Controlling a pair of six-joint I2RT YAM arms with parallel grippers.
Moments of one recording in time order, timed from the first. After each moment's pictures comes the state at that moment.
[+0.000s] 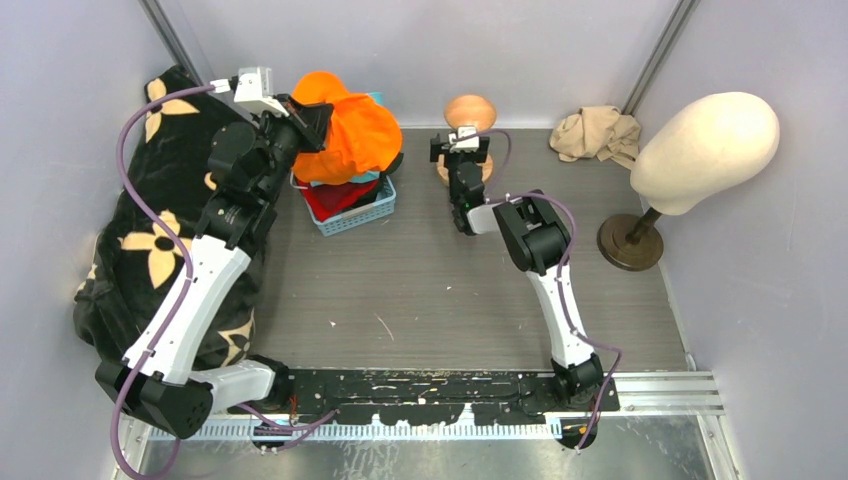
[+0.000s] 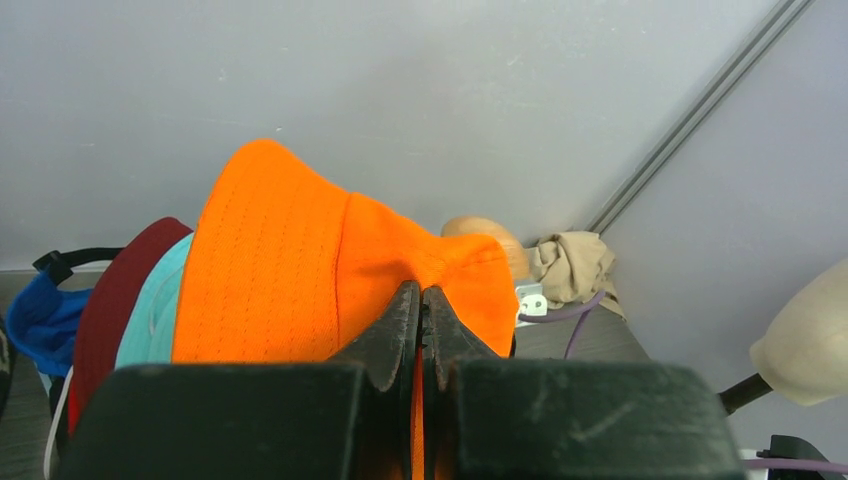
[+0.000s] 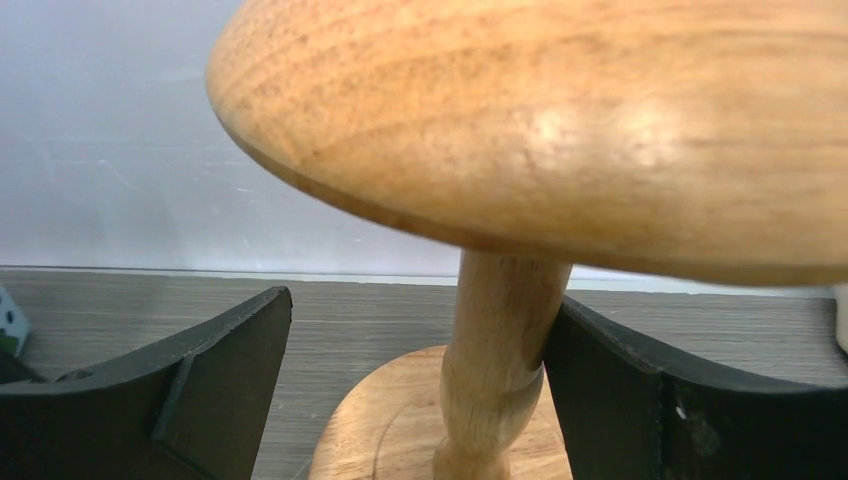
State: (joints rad) left arm -0.35 1.18 1.33 0.01 -0.03 -0.35; right arm 0.44 2.42 1.47 1.25 0.42 -0.12
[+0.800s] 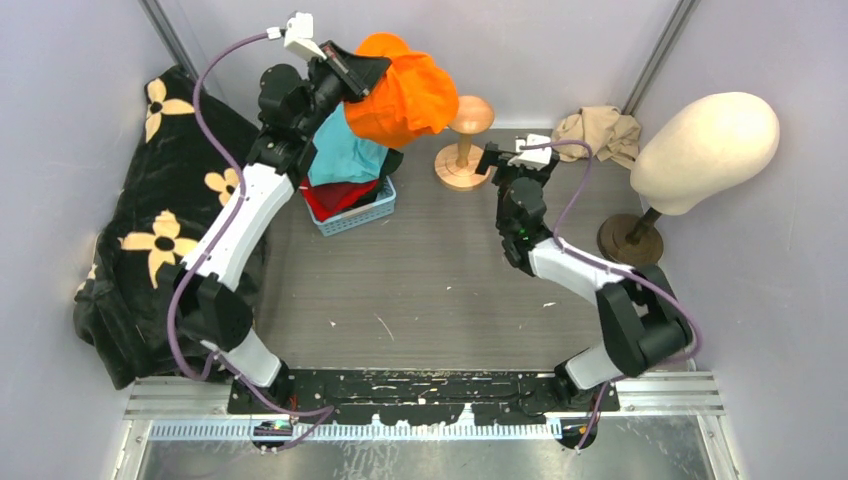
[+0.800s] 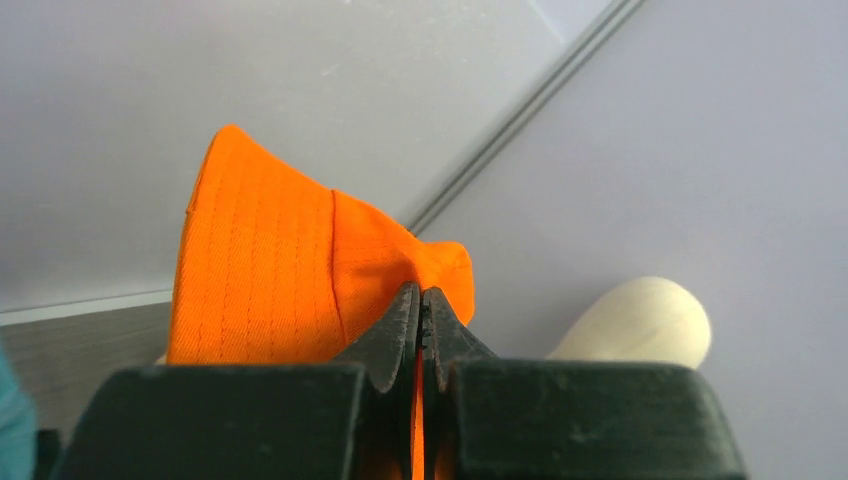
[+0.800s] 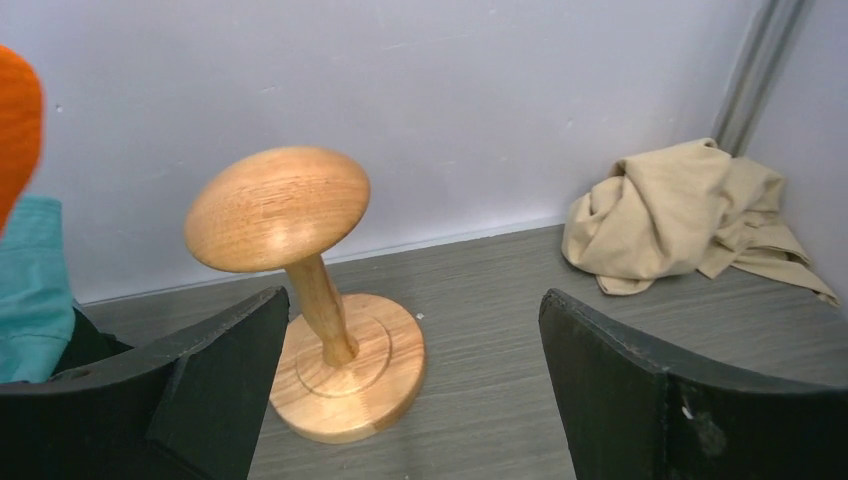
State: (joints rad) left arm -0.35 1.60 1.67 0.17 0.23 -0.70; right arm 0.47 1.53 0.81 0.95 0.62 -0.01
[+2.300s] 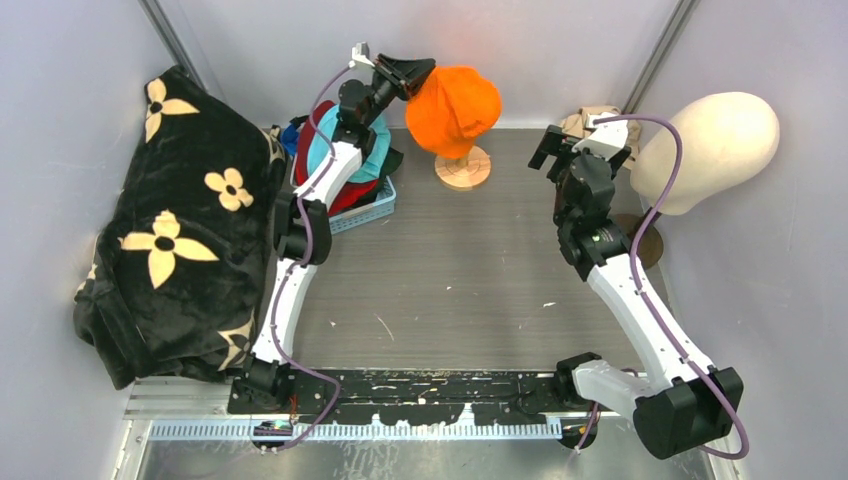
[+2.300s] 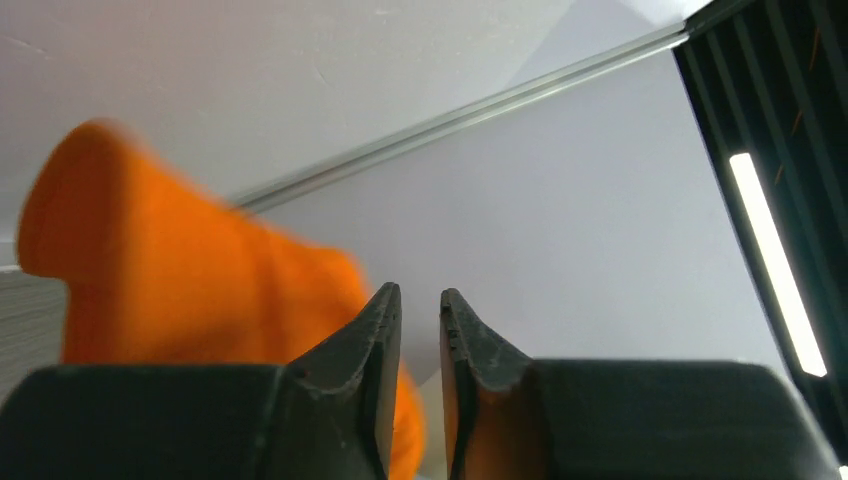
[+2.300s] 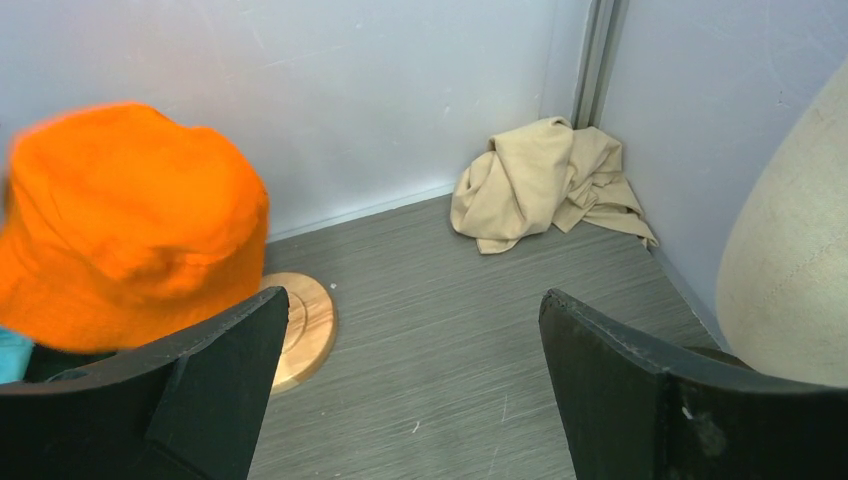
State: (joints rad) left arm -0.33 2.64 2.48 0.61 0.43 -1.53; right arm 0.29 1.07 1.01 0.07 0.56 0.14
